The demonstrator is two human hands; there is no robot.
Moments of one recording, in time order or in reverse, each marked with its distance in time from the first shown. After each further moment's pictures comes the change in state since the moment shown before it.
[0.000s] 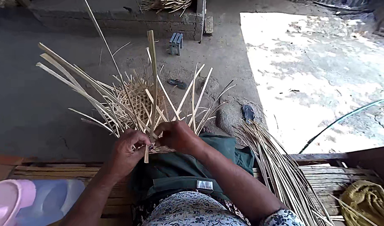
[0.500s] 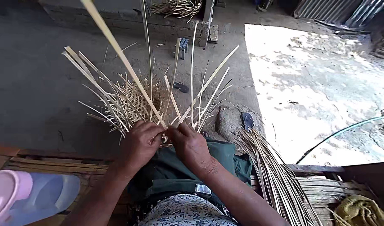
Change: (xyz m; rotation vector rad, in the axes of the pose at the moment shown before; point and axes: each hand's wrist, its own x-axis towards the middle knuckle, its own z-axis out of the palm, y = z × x) left_hand 0.025 0.022 0.021 0.410 0.066 0.012; right_hand -0.024 0.025 0.034 -0.718 0.611 -0.357
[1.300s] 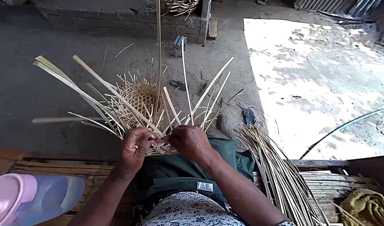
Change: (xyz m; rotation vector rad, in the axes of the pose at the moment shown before) left_hand -0.025 -0.016 0.015 -0.611 0.258 0.092; right_hand 0.018 0.012 -0.020 0.230 -0.447 0.266
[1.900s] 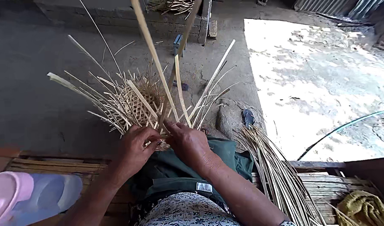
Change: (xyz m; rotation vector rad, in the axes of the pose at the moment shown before) left_hand 0.019 0.030 -0.010 0.532 -0.289 -0.163; right_hand -0.005 -0.025 0.001 -0.177 0.129 -0.044
